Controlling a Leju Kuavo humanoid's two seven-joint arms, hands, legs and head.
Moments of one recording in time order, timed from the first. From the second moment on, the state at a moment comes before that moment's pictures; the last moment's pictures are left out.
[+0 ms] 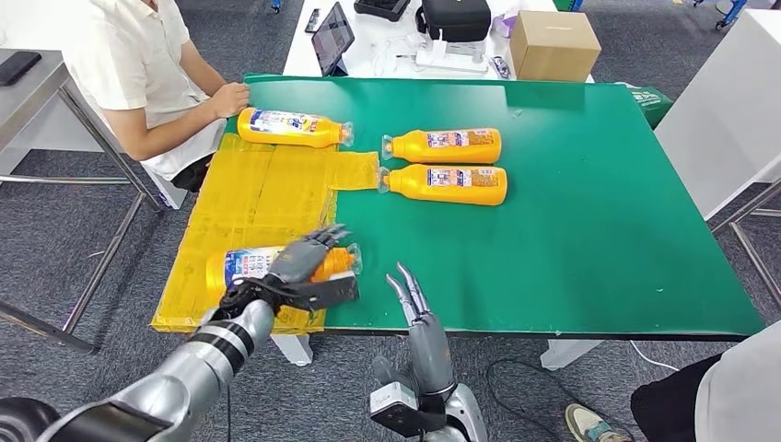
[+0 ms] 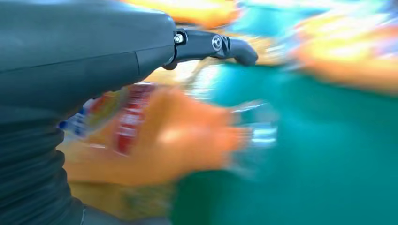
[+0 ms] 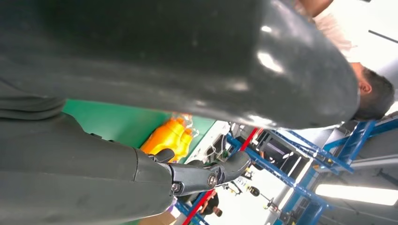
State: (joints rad) left arm -0.63 -0.16 -0.31 -0.54 -1.02 0.20 -0.41; right arm -0.03 0.10 0.66 -1.21 0.42 -0.70 -0.70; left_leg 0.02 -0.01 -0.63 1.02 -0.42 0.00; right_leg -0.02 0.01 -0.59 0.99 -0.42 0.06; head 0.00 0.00
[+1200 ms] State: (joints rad) left arm -0.22 -0.17 -0.49 -1.22 -0.01 0.09 -0.41; right arm 0.03 0.12 0.35 -1.27 0.87 -0.70 -0.70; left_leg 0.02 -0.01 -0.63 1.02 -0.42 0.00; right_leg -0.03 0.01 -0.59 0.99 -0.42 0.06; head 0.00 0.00
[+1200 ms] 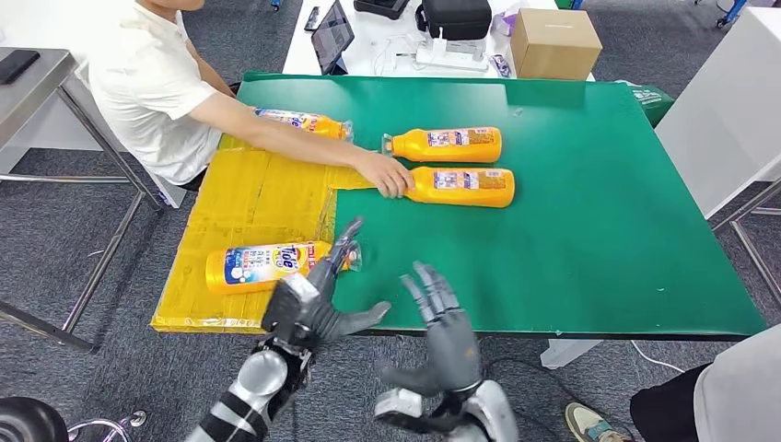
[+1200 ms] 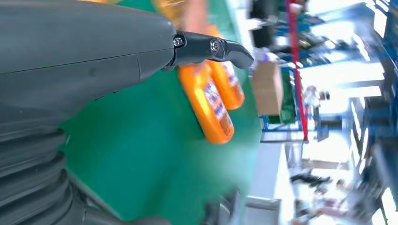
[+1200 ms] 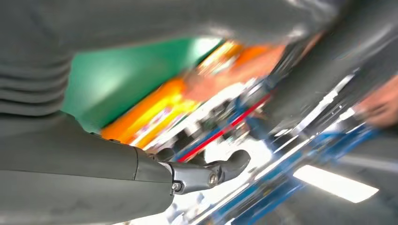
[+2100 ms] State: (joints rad) left arm -0.10 -0.17 -0.55 -1.33 -0.14 0.34 -0.35; right arm -0.02 0.14 -0.08 -1.18 1.26 -0.70 -0.59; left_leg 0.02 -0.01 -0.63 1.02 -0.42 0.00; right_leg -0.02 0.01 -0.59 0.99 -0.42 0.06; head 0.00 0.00
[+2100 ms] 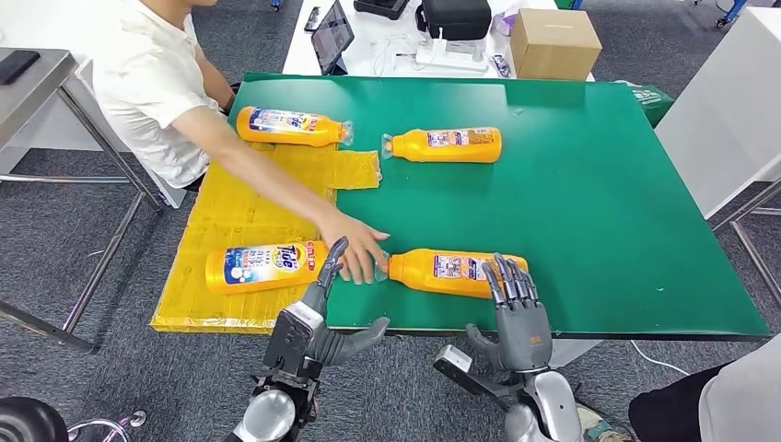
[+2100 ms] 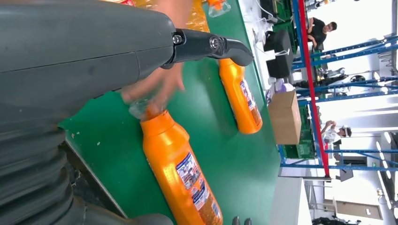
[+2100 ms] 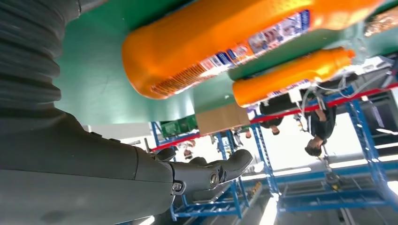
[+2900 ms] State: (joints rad) left arm -0.16 -0.19 -0.57 -1.18 -0.25 0.37 -0.28; right arm -0.27 0.01 -0.03 -0.78 1.24 -0.70 -0.42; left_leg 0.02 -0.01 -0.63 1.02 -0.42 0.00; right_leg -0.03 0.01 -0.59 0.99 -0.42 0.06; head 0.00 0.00
